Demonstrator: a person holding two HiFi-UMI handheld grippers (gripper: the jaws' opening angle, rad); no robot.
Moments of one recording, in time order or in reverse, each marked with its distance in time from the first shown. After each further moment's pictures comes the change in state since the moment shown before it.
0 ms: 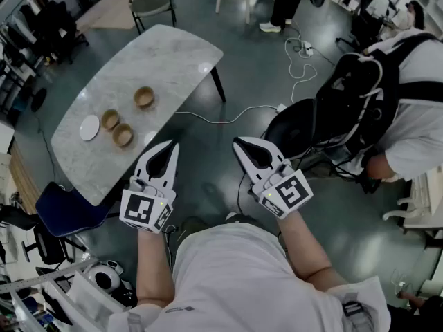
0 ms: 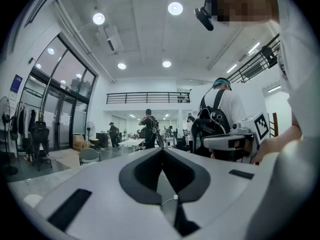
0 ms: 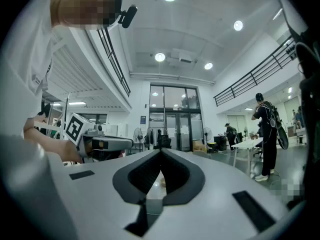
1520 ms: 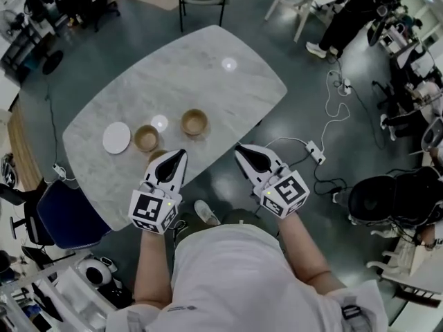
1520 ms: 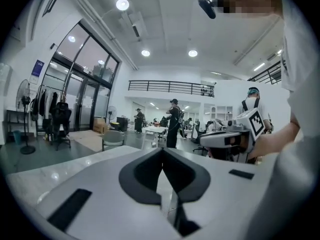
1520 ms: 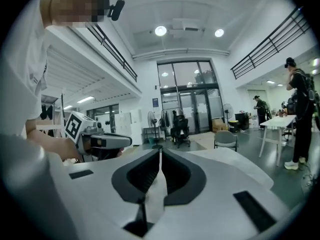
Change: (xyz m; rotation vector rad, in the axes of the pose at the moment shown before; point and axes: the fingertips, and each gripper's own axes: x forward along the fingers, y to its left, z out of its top) left arm 0.044 0.299 -0.100 -0.166 0.139 0.173; right arm 0.326 -0.038 -0.086 0.086 0.227 0.221
